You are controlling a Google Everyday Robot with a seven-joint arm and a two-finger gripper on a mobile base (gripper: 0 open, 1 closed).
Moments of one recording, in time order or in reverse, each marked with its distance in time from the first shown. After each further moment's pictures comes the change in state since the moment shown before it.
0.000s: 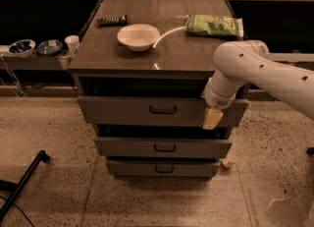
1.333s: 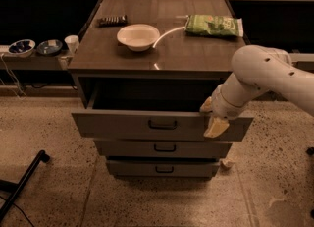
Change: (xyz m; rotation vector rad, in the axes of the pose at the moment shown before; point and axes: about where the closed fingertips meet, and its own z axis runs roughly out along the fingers) arm -0.012 0.054 -0.028 -0.031 -0.143 -0.043
